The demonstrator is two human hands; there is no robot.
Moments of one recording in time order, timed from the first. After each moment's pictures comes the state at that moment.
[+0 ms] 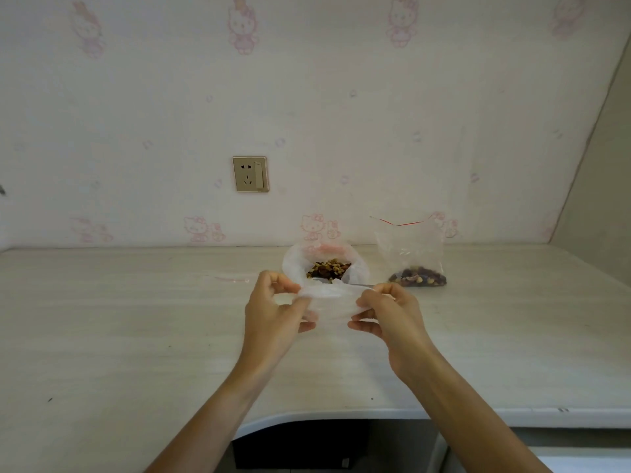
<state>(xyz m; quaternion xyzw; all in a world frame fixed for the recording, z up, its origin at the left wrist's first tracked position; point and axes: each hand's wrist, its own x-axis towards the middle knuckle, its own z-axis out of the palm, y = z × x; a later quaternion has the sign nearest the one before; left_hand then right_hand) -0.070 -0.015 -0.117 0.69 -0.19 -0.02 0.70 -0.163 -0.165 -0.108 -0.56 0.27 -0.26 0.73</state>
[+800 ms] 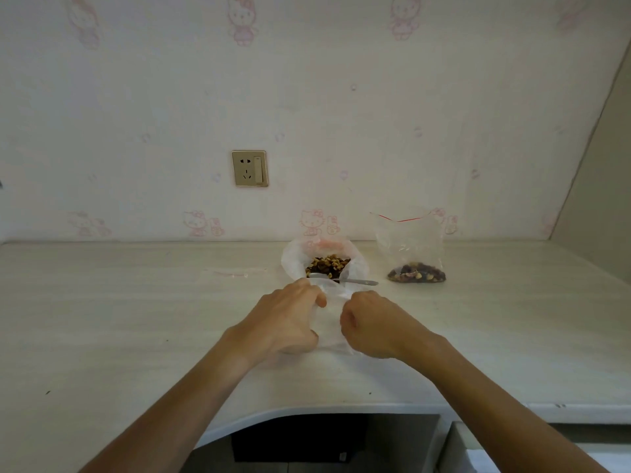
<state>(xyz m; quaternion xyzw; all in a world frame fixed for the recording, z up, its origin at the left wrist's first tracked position) -0.058 -0.018 -0.093 0.89 -0.43 -0.04 0.11 -0.155 -0.174 -0.103 -0.98 0.13 -0.02 0.15</state>
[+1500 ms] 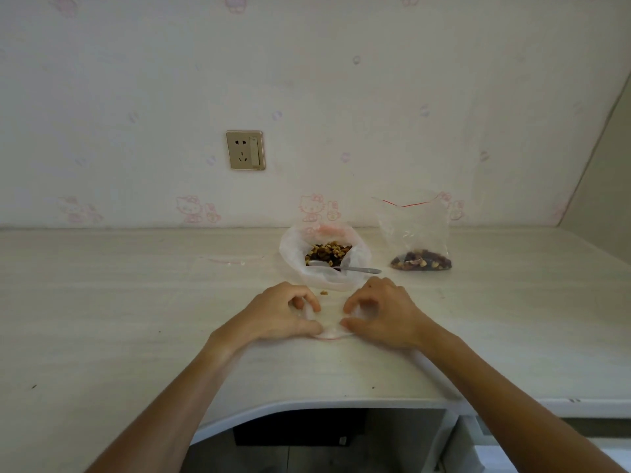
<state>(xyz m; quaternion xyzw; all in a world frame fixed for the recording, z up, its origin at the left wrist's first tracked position) -0.009 -0.019 -0.142 0.86 -0.39 -0.15 0.27 -0.144 -0.216 -0.146 -0.97 0.10 -0.11 0.20</state>
